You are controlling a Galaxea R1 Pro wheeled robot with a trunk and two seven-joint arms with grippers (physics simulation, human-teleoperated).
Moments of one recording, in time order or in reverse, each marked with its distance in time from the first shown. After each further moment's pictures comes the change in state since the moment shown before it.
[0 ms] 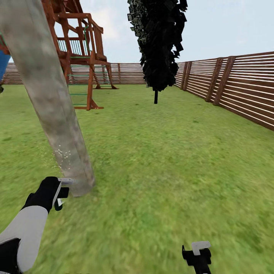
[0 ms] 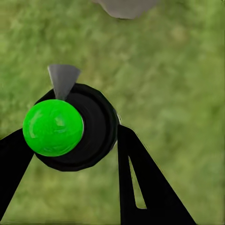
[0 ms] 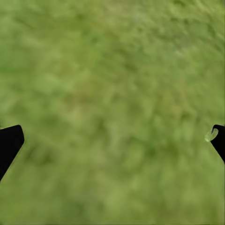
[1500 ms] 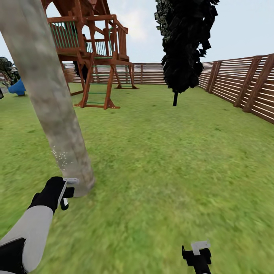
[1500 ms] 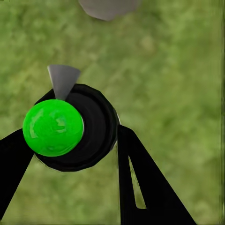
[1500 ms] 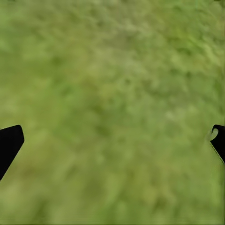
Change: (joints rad) left arm 0.000 -0.041 0.002 -0.001 0.002 -0.001 0.000; right arm 0.000 0.000 0.000 0.000 0.000 0.000 0.000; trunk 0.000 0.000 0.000
